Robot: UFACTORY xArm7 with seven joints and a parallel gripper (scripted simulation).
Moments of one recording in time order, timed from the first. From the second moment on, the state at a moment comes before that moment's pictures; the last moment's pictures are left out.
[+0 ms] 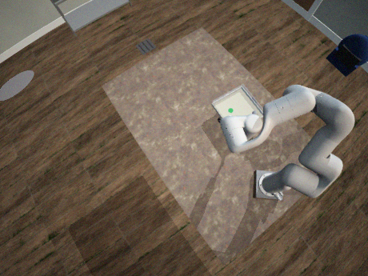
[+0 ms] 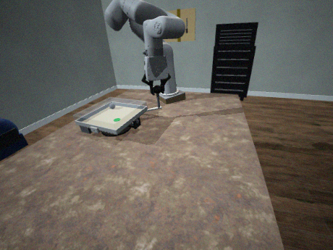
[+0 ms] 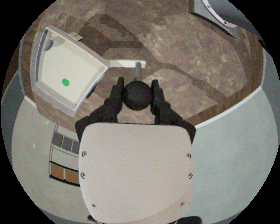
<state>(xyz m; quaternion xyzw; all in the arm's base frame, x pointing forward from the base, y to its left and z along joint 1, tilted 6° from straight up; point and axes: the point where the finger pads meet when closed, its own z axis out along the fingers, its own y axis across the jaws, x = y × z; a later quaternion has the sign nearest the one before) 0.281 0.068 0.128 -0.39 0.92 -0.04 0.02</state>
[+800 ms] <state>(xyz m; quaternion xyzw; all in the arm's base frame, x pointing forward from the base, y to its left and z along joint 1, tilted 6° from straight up) 0.282 0.069 0.127 -0.39 0.92 -0.04 0.02</state>
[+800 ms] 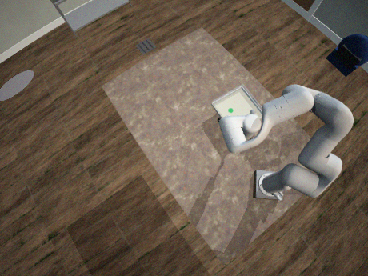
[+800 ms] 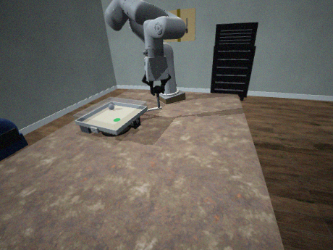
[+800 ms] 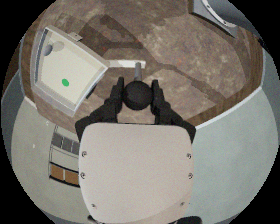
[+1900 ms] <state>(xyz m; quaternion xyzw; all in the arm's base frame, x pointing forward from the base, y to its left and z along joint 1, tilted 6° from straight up) 0.282 0.069 0.127 -0.39 0.92 -0.04 0.02</state>
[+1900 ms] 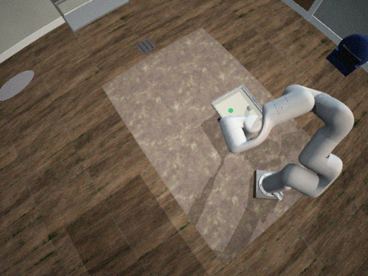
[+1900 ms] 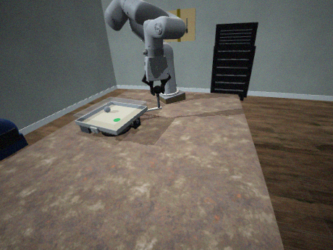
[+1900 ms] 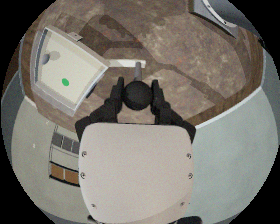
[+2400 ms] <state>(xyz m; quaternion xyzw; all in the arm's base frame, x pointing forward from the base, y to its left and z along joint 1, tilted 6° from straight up) 0.282 0.068 0.128 -0.39 0.92 -0.04 0.03</state>
